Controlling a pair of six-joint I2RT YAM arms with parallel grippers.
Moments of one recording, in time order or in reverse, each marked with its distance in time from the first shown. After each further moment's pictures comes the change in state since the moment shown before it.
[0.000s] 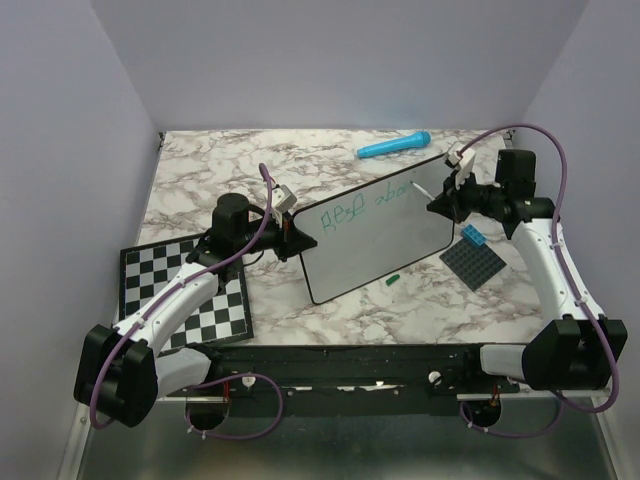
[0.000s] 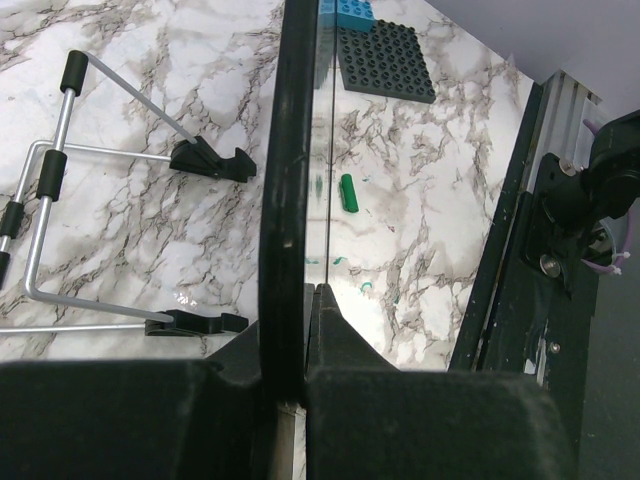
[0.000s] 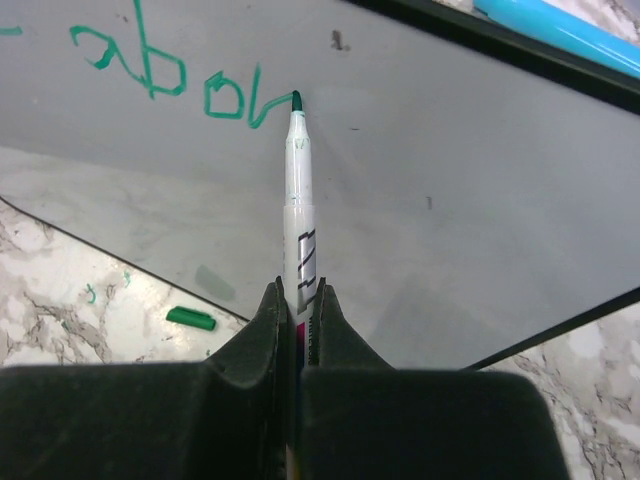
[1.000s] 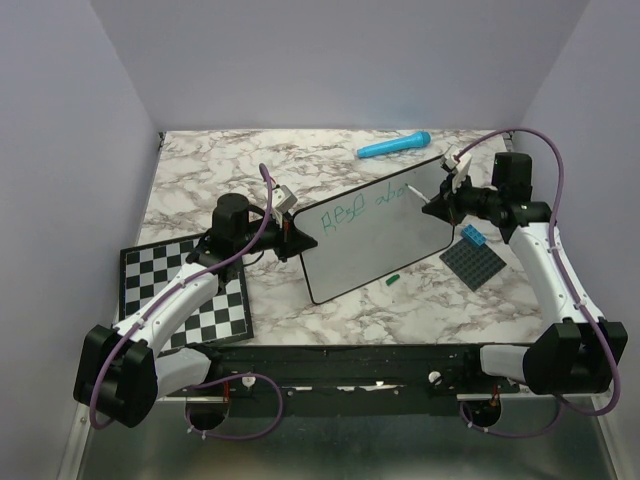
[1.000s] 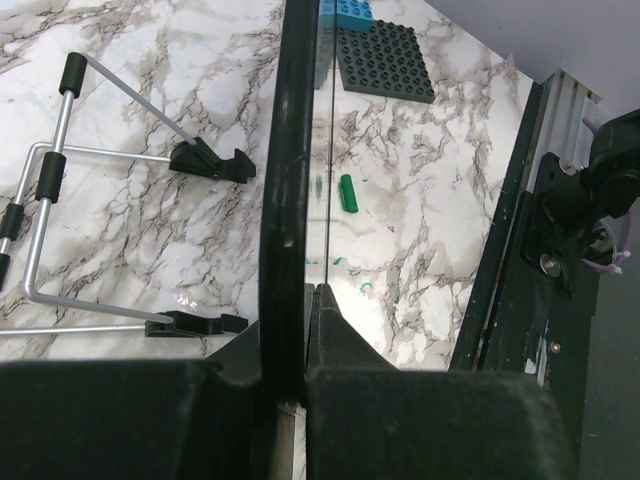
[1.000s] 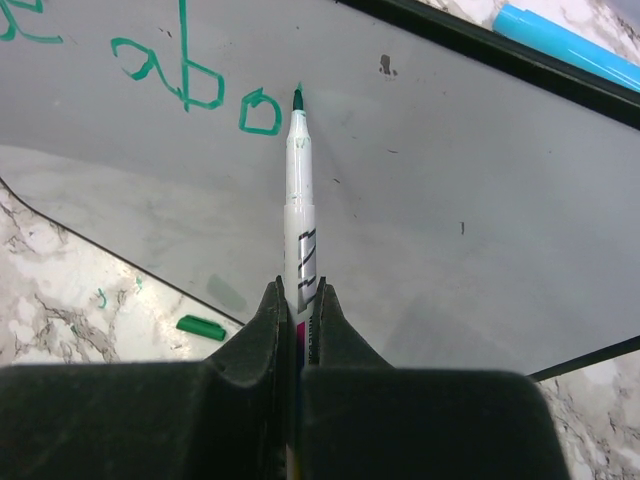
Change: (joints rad) left arm 0.000 -0.002 -0.001 0.002 0.000 0.002; right arm 0.012 -0.019 -0.027 0.051 -0.030 0.009
